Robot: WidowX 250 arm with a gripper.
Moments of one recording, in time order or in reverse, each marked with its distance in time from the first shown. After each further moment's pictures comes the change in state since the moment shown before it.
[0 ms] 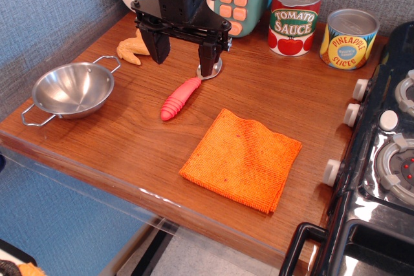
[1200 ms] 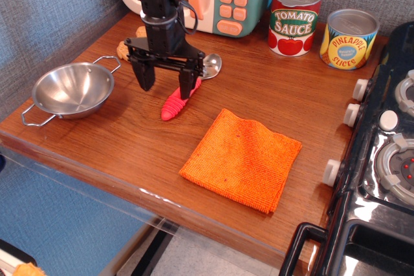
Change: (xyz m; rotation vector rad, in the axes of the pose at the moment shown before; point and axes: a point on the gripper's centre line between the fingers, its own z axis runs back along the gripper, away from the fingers) arm 0.010 0.043 -0.087 -0.009 0.166 0.056
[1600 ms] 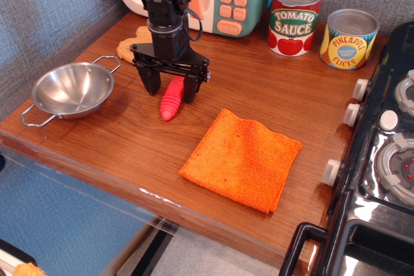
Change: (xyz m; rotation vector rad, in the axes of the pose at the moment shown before) arm -0.002 -0.013 -0.014 -0.029 0.011 -0.015
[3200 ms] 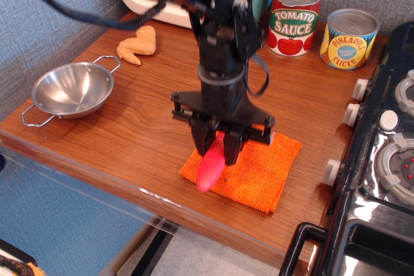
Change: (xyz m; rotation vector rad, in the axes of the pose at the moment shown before) arm -0.093 -0.099 0.040 -0.026 0.007 -0.068
